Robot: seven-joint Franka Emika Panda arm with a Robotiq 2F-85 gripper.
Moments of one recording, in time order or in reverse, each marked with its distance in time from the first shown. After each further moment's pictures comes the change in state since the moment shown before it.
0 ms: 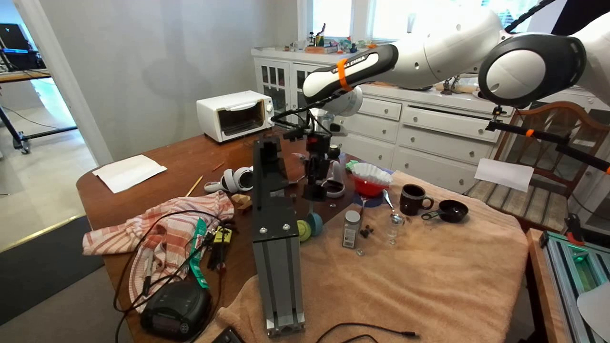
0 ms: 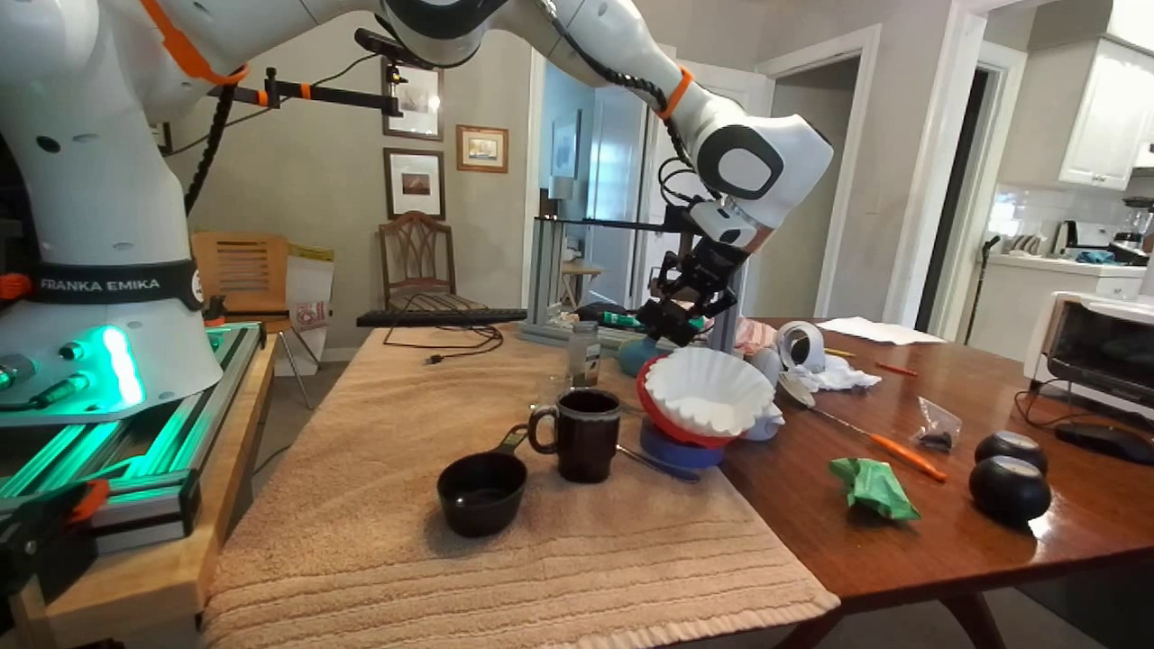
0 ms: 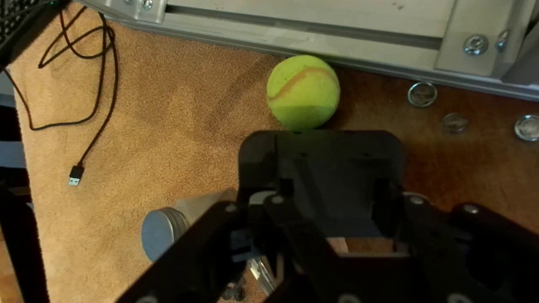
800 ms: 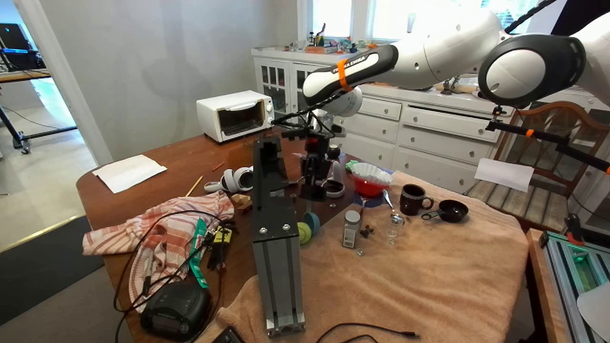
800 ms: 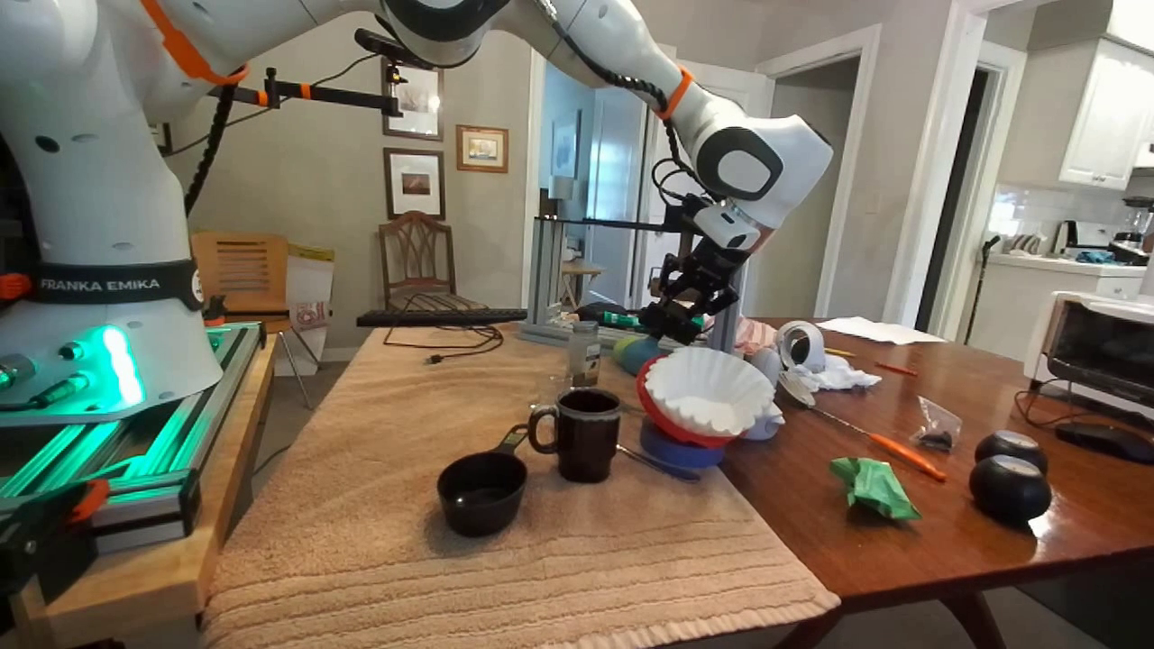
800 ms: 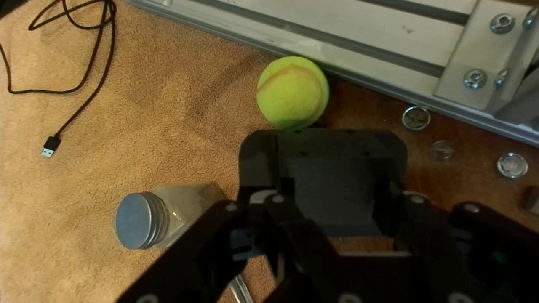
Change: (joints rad) arm -0.008 0.004 0.016 0.002 -0.001 0.023 -0.164
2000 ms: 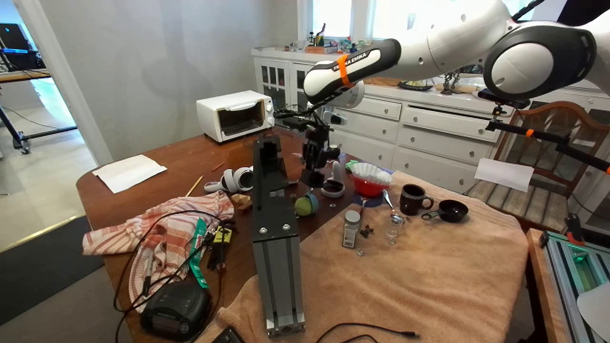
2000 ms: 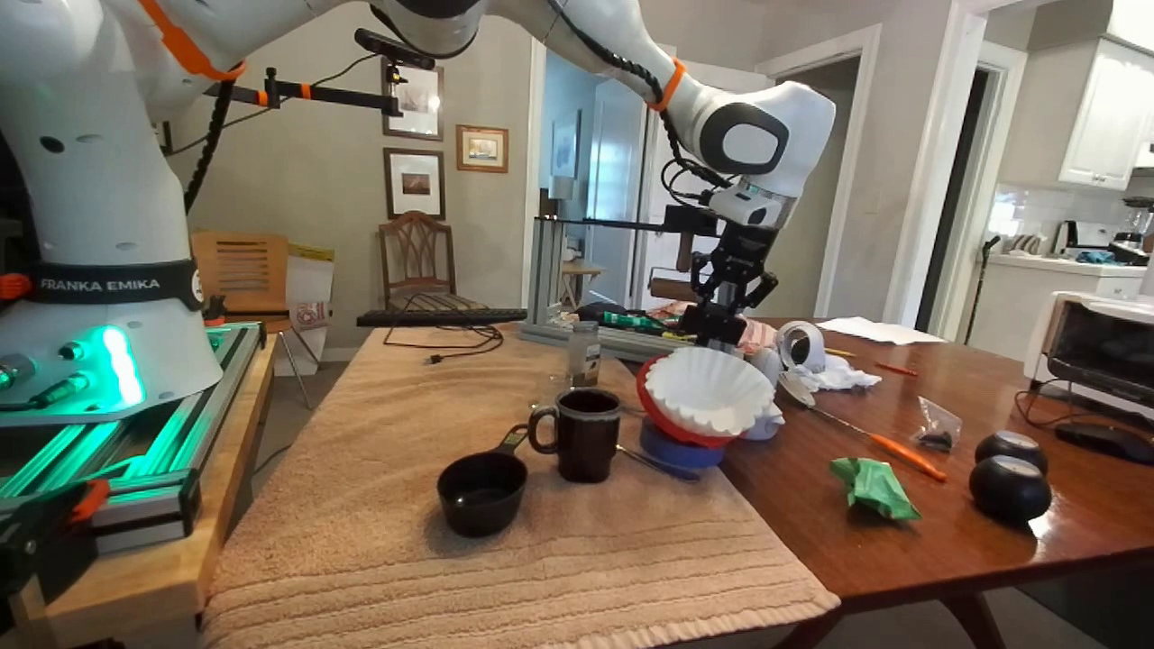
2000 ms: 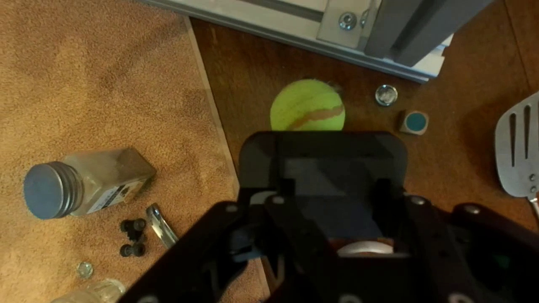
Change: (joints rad) arm 0.044 -0.051 -0.081 -0.032 -0.091 0.183 0.073
